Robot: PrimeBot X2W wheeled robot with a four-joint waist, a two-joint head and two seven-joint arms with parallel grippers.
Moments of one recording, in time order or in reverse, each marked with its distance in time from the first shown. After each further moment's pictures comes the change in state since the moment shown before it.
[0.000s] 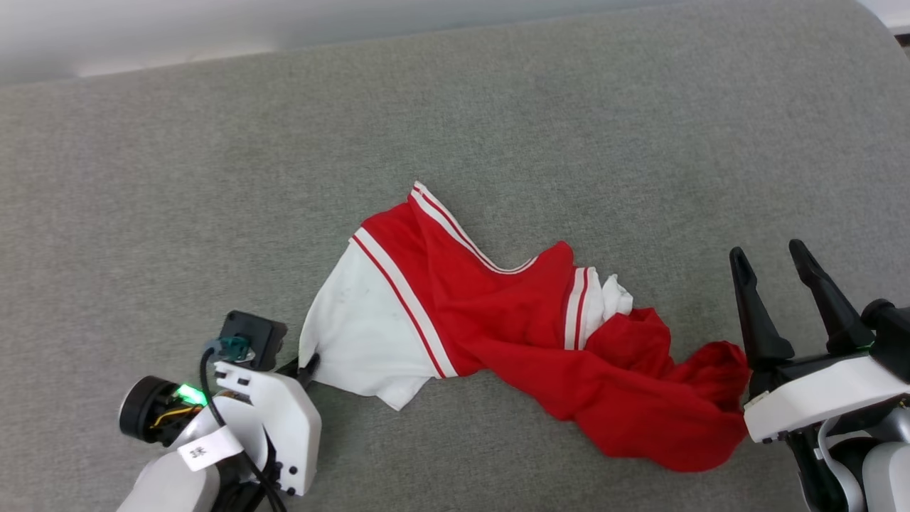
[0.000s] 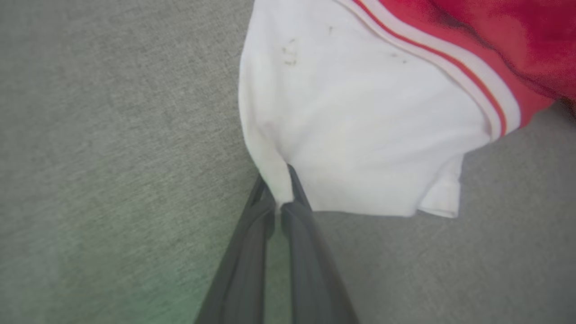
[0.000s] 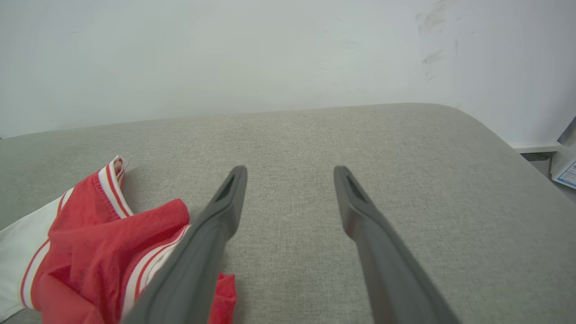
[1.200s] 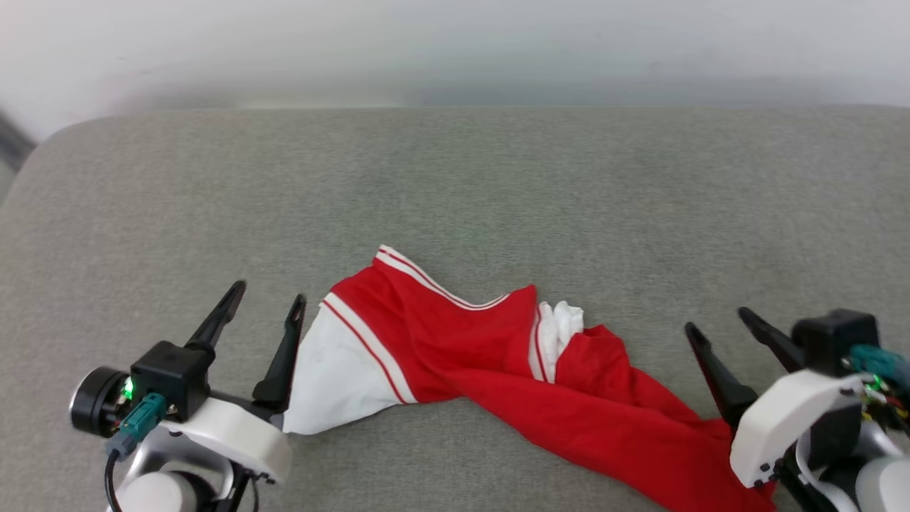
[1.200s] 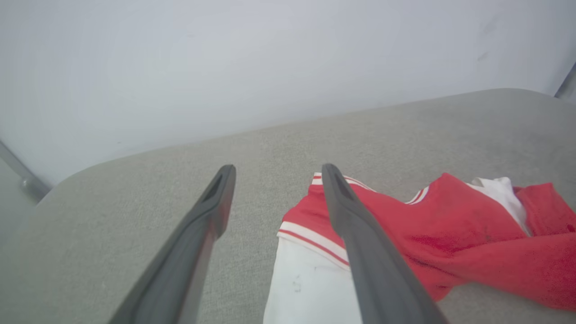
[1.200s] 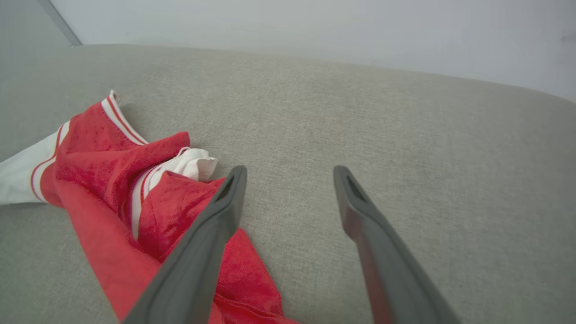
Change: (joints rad) left arm 0.106 -0.005 0.117 -0.083 0.066 0.003 -0.594; right arm 0.047 -0.107 0.101 0.003 0.030 0.000 0.281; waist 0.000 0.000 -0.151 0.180
